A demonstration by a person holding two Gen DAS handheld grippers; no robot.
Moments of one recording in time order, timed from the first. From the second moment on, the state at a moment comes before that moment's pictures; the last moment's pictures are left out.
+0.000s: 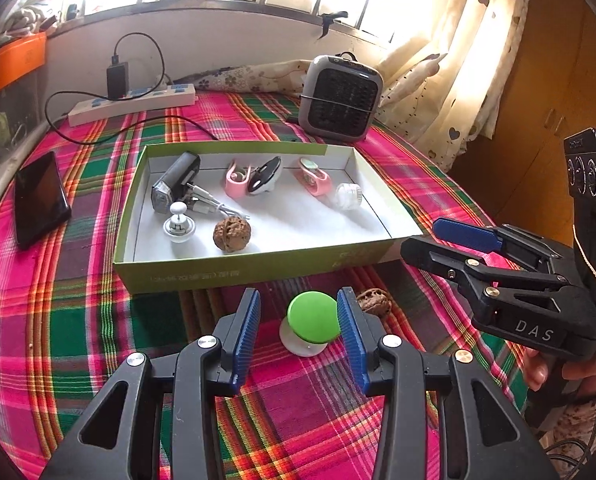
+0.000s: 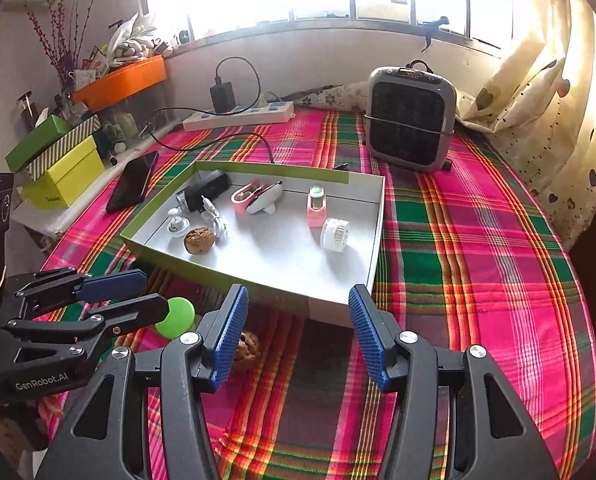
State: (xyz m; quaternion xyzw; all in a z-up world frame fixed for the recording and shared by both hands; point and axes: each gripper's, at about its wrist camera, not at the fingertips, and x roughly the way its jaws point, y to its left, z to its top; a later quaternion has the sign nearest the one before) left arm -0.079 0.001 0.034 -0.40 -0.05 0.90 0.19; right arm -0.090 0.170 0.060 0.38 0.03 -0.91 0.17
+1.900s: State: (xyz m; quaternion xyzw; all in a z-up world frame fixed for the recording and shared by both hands) left arm -0.097 -0.004 0.005 -0.42 -0.03 0.89 0.15; right arm -0.090 0.141 0.016 0.43 0.05 -0.88 0.21
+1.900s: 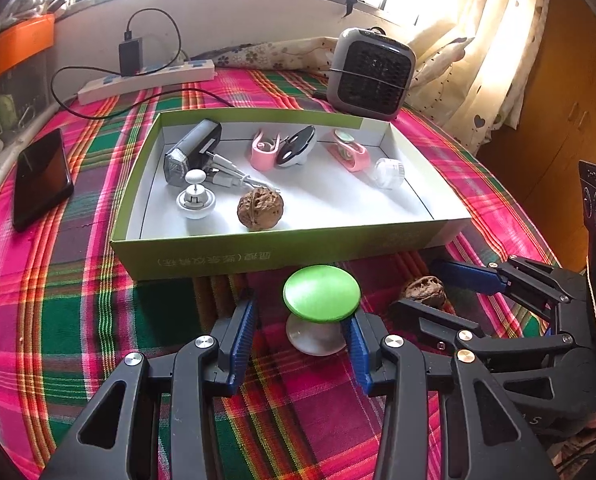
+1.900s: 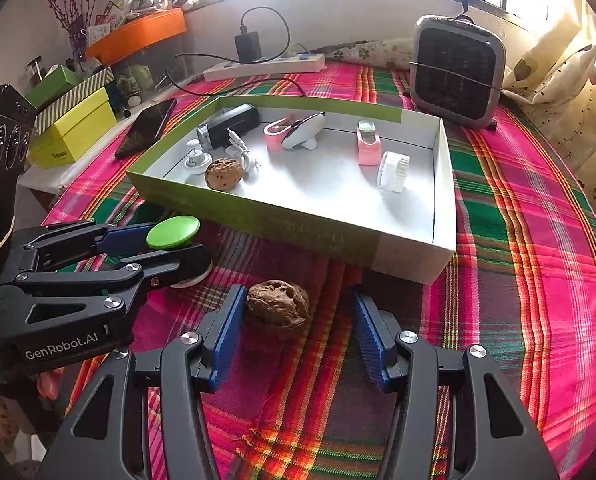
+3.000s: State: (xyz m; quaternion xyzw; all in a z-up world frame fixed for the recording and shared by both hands) left arm -0.100 -0.002 0.005 -0.42 -0.02 0.90 0.14; right arm -0.090 0.143 0.016 0.43 0.05 -0.88 0.21
